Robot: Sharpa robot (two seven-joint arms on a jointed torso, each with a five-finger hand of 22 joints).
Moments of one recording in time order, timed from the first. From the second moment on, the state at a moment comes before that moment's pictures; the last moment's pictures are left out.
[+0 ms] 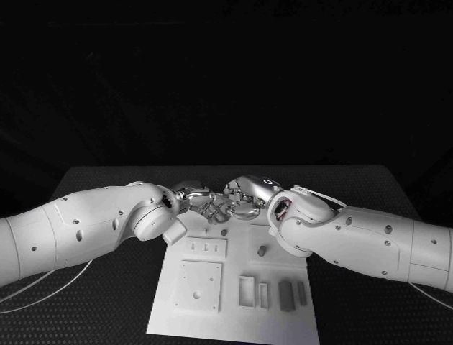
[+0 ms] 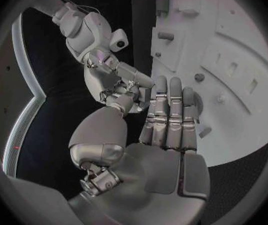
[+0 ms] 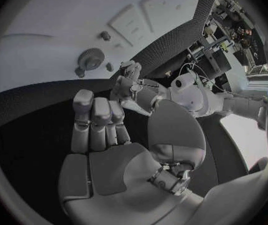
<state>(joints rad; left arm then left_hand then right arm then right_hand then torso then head) 1.36 -0.61 -0.21 1.29 -0.42 -0.07 -0.11 0.90 0.04 0.43 -0.22 0.07 0.98 0.11 0.41 0.39 1.34 0.04 0.21 0.18 1.05 0.03 0.57 0.66 0.04 0.71 -0.05 0.65 1.19 1.23 -0.57 -0.11 1.42 -1.44 -0.41 -0.23 0.96 -0.10 0.87 -0.29 0.06 0.86 0.08 0.46 0.77 1.09 -0.04 1.31 1.25 1.27 -0.14 1.20 1.12 0.23 1.18 -0.05 1.05 1.31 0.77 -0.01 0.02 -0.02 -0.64</state>
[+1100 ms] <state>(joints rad) 1.36 -0.61 -0.21 1.29 -0.42 -0.08 -0.11 0.92 0.05 0.60 -0.25 0.14 1.02 0.11 0.42 0.44 1.41 0.01 0.23 0.23 1.10 0.01 0.62 0.69 0.04 0.73 -0.07 0.69 1.18 1.23 -0.58 -0.11 1.41 -1.40 -0.40 -0.22 0.94 -0.19 0.83 -0.26 0.06 0.86 0.08 0.36 0.75 1.06 -0.02 1.24 1.17 1.26 -0.12 1.19 1.12 0.23 1.18 -0.04 1.05 1.31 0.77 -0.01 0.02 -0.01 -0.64</state>
